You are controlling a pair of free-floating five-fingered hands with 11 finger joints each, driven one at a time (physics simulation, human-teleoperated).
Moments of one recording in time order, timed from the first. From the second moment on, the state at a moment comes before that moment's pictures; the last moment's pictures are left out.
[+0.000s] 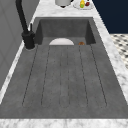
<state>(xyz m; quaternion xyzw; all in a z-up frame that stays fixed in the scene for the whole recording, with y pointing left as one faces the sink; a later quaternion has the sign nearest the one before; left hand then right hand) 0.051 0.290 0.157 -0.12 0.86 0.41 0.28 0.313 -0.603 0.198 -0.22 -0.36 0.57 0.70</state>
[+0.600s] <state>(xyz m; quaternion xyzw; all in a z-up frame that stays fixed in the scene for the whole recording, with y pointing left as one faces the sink) 0.051 0.290 0.157 -0.12 0.86 0.41 0.28 0.296 -0.515 0.199 -0.25 -0.37 0.56 0.69</state>
